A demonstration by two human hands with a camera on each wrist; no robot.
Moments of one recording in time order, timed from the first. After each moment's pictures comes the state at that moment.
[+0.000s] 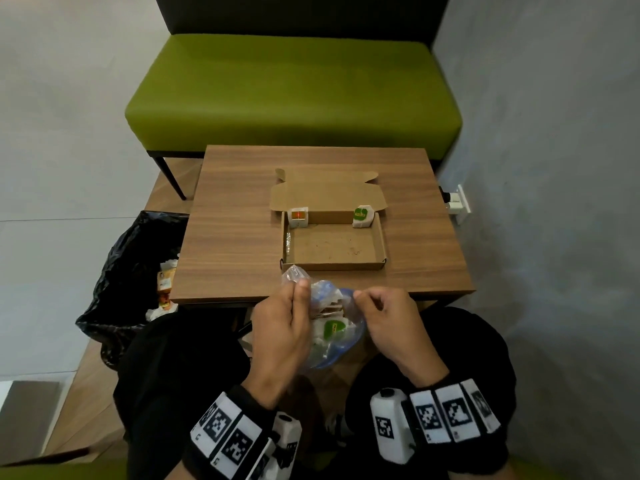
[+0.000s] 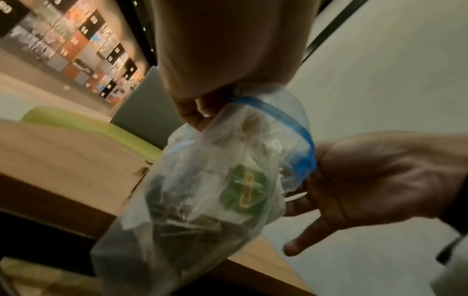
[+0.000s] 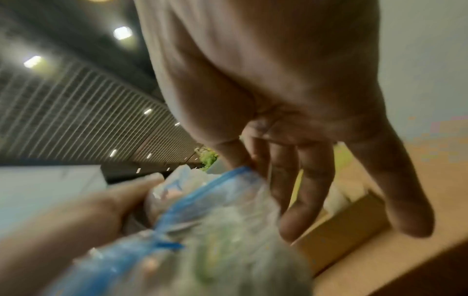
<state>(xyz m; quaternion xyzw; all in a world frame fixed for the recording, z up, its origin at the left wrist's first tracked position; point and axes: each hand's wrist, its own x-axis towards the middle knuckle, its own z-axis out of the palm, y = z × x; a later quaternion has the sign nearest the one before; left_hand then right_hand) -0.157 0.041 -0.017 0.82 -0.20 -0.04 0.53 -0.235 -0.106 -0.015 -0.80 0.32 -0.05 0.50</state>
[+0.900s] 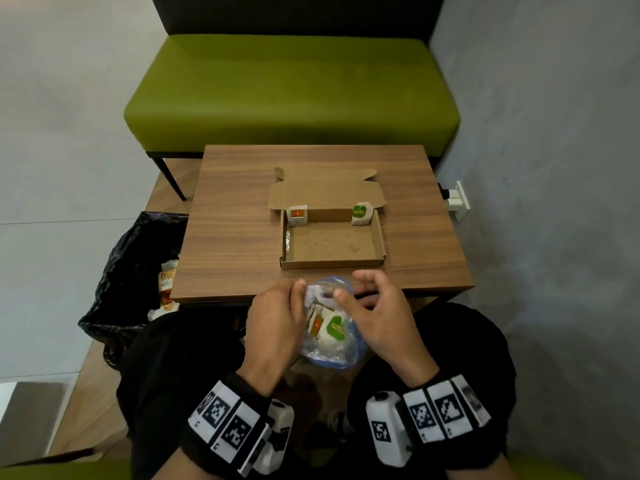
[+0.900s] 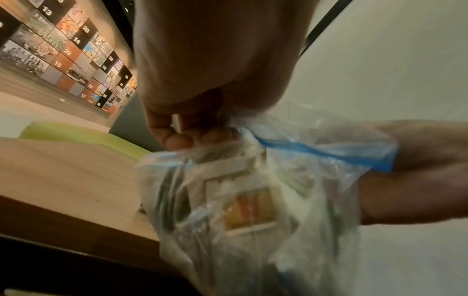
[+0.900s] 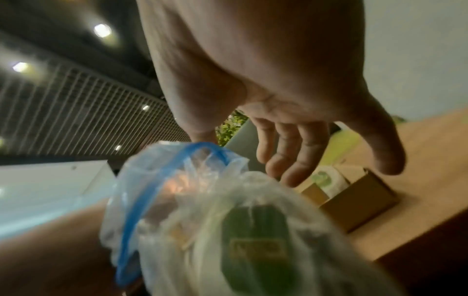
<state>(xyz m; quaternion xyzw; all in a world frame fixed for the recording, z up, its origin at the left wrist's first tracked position) -0.144 0.043 -0.021 0.88 -0.22 -0.11 0.40 -0.234 -0.092 -0.008 -0.76 0.35 -0.06 0.54</state>
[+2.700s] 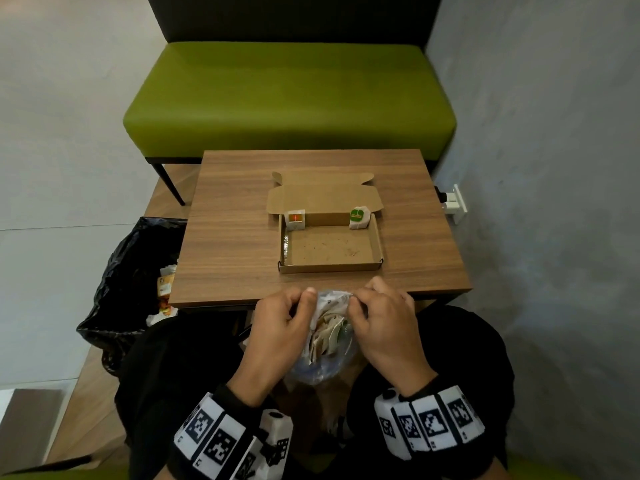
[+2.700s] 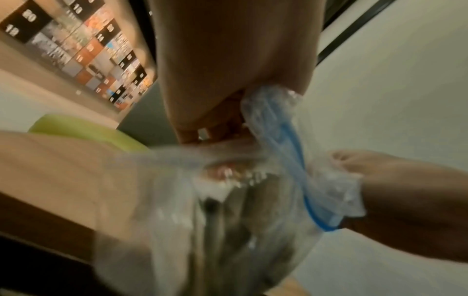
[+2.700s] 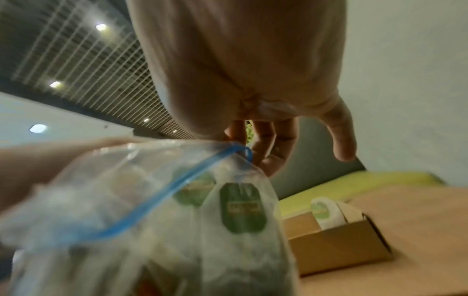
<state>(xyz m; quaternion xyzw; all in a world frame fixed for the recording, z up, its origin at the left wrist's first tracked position) -0.149 0.046 -0.012 0.80 -0.25 -0.17 0.52 -0.240 -0.095 -0.020 -0.92 0.24 -0.10 0.27</state>
